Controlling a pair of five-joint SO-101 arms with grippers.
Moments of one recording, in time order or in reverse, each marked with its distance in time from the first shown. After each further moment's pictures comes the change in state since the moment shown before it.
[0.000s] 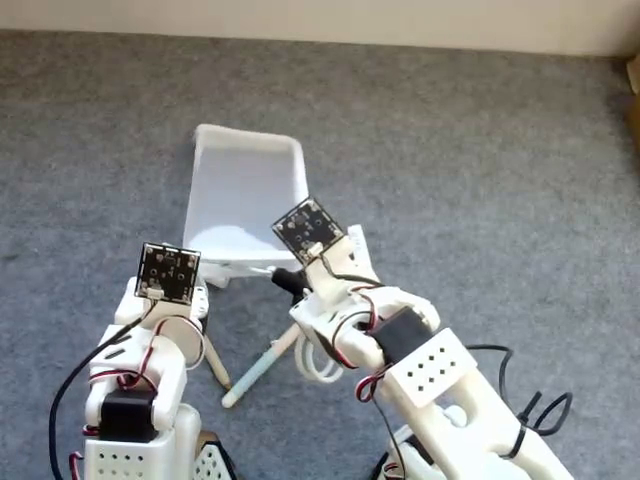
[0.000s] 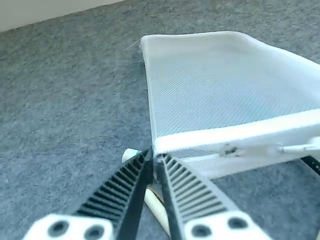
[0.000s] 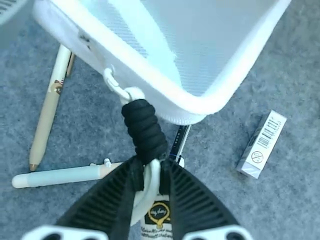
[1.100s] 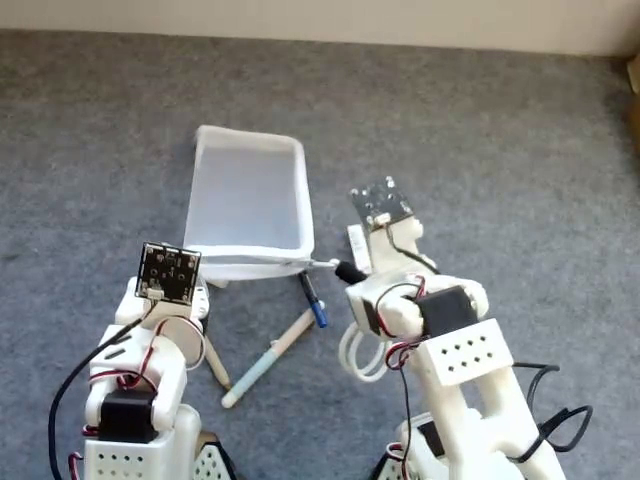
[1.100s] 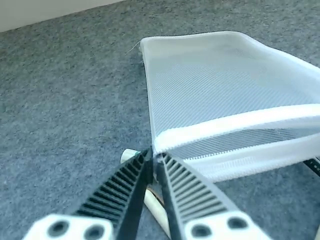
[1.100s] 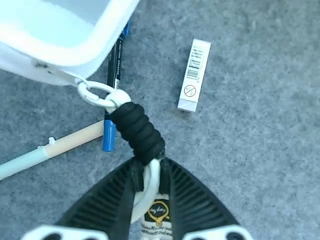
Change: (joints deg) left arm 0.1 0.0 0.0 0.0 0.0; right arm 16.3 0.0 -6.2 14.9 -1.7
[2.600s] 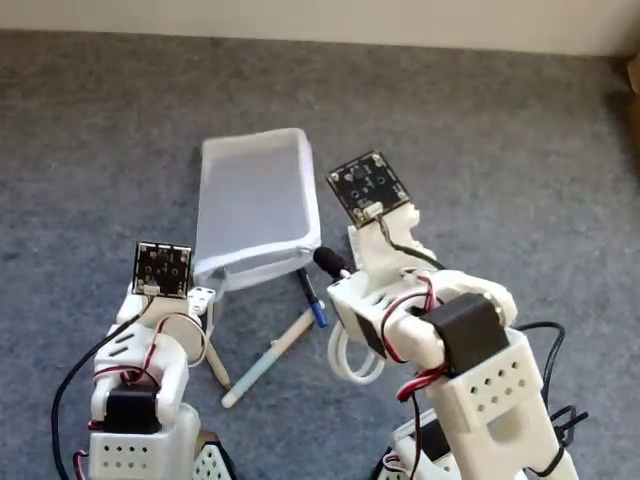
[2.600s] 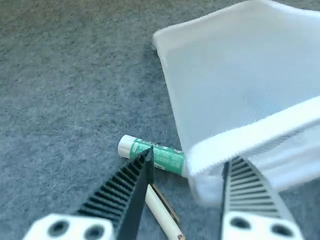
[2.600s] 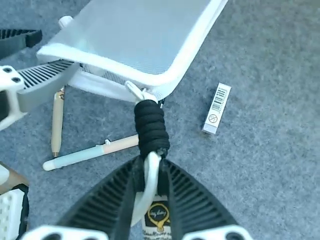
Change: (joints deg) left arm -0.4 0.0 4.7 -3.3 3.9; right arm -10.0 0.0 -26.8 19.7 -2.2
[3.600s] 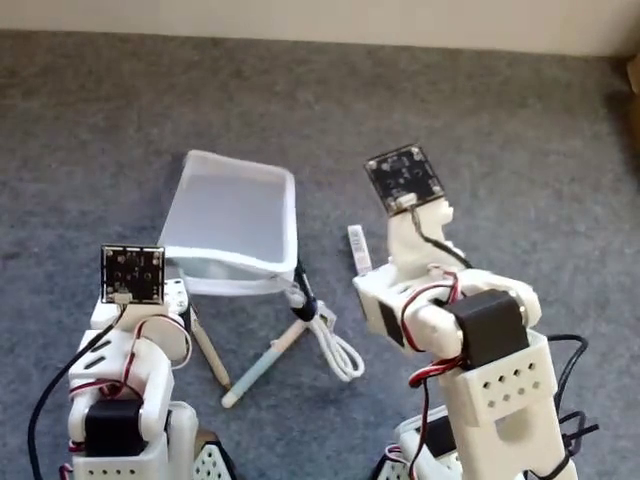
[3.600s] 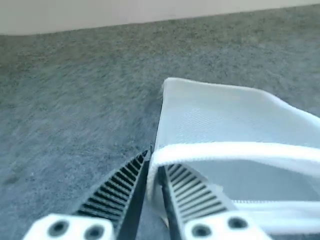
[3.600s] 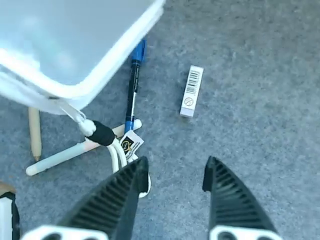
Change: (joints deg) left arm -2.7 0.1 -13.4 6.2 0.5; right arm 8.2 0.0 -0.9 3.0 -0.1
